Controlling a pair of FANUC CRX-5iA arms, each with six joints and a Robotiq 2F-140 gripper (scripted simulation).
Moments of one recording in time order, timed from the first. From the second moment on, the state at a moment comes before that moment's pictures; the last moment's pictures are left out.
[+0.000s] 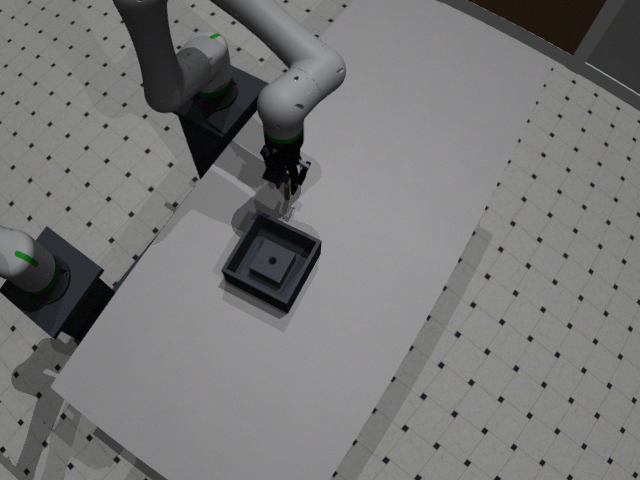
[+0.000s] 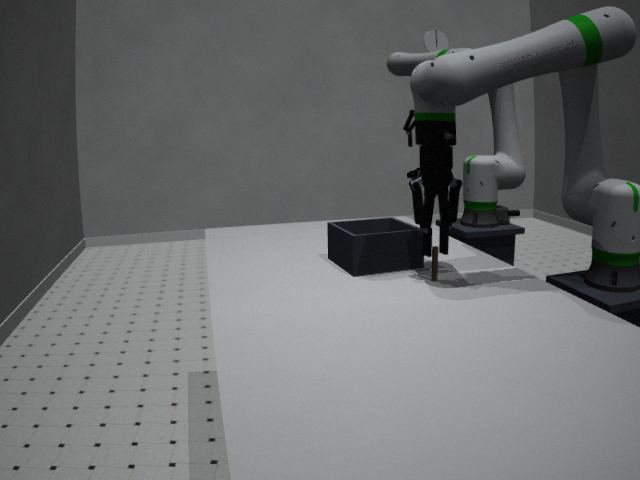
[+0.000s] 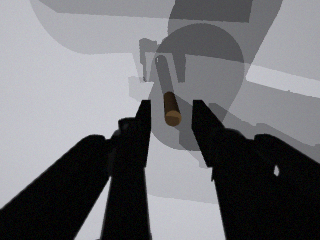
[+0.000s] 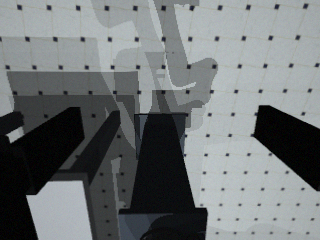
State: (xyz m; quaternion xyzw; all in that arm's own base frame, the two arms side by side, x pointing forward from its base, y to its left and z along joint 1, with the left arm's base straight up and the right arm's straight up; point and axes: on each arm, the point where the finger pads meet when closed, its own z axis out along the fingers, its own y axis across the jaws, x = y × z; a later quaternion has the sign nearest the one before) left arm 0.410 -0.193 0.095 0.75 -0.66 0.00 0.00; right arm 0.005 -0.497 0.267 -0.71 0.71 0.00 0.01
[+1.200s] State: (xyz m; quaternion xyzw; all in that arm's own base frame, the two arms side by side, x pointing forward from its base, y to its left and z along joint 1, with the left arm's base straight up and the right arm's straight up) left arm 0.411 -0.194 0.172 0.75 -0.66 0.00 0.00; right arm 0.005 -0.497 0.267 -0.71 0.71 0.00 0.01
